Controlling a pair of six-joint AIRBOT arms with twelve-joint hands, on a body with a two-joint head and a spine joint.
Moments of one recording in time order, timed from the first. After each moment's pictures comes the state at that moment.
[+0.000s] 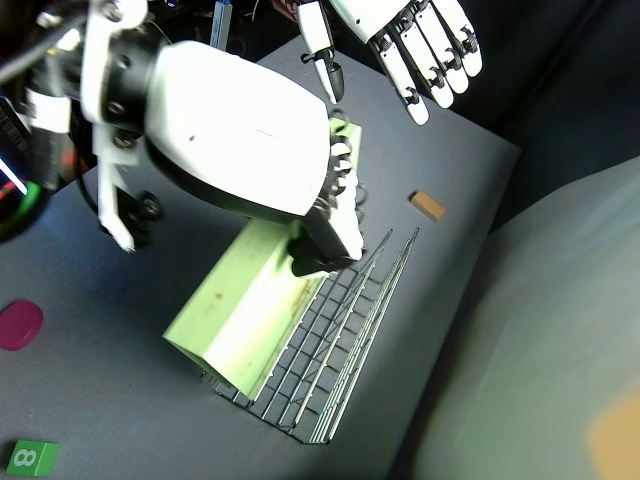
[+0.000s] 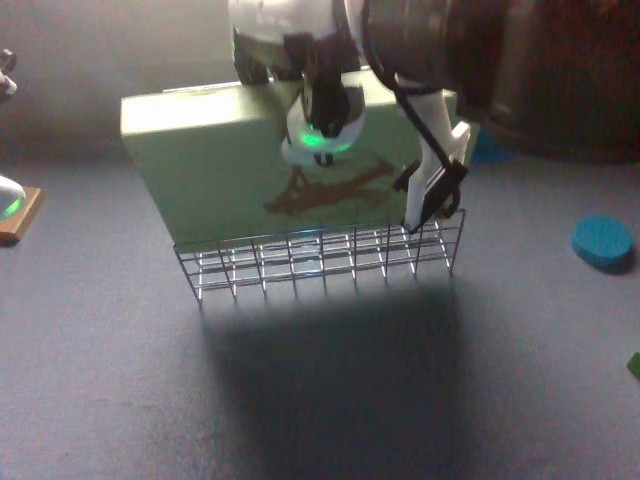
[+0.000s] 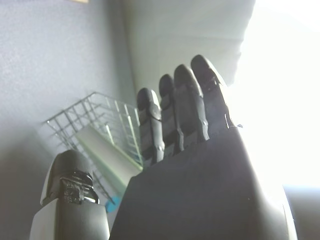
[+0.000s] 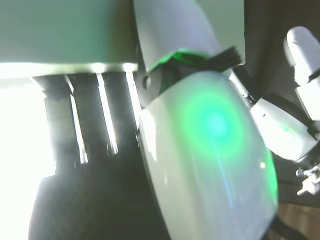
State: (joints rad) left arm -0.06 -0.55 0.63 1.00 0.80 0.71; right arm -0.07 -1.42 1.00 2.01 0.66 -3.01
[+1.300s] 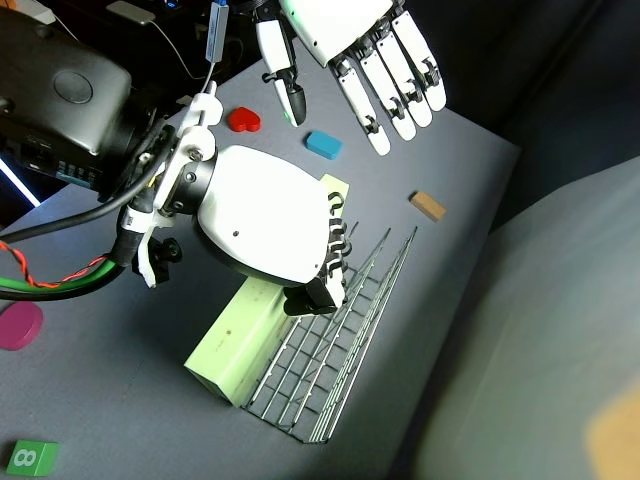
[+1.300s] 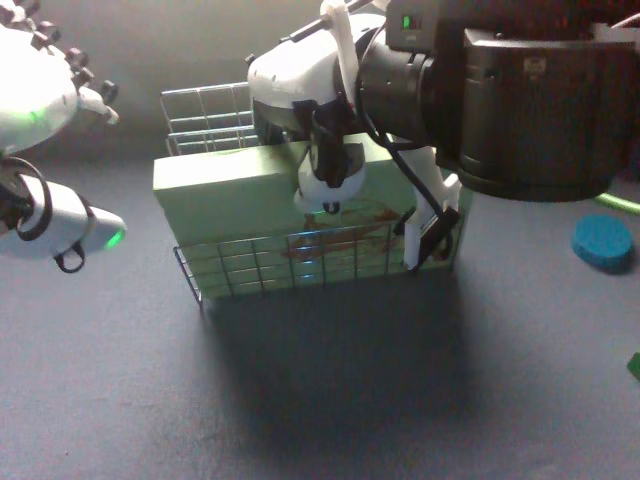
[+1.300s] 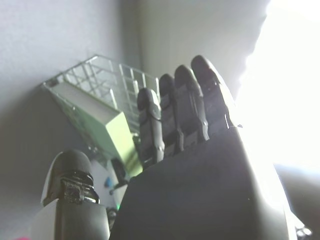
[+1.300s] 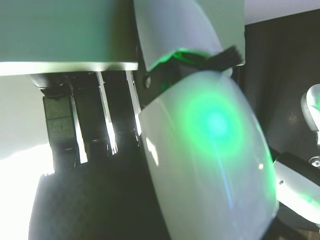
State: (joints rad) left arm 0.02 -0.62 0.56 1.04 0.77 0.51; right arm -0.17 -1.46 1.09 2.04 0.63 -2.99
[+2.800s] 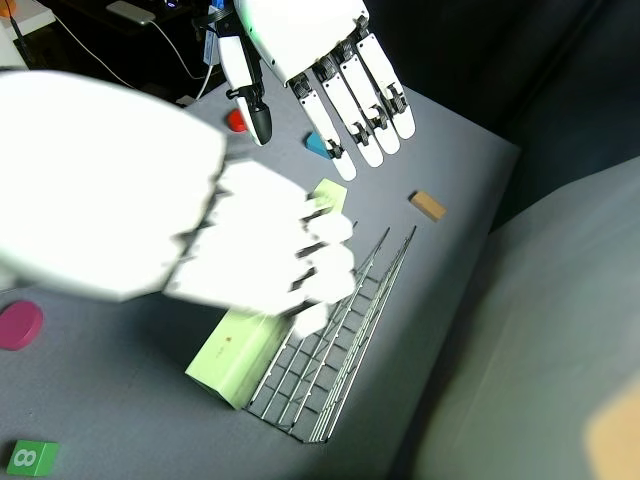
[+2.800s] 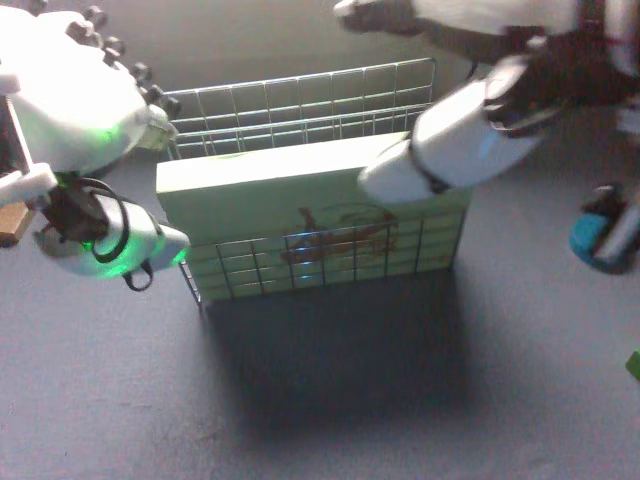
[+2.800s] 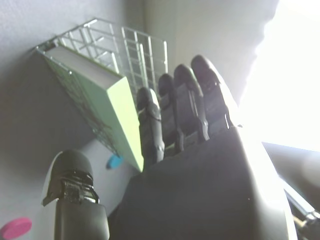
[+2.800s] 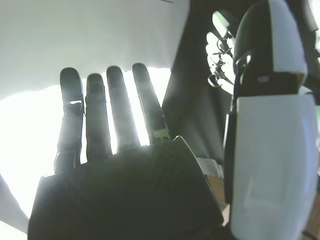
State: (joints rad) left arm 0.06 -0.71 0.52 1.11 0.80 0.40; right arm 0.00 -0.96 0.62 1.98 0.66 -3.01
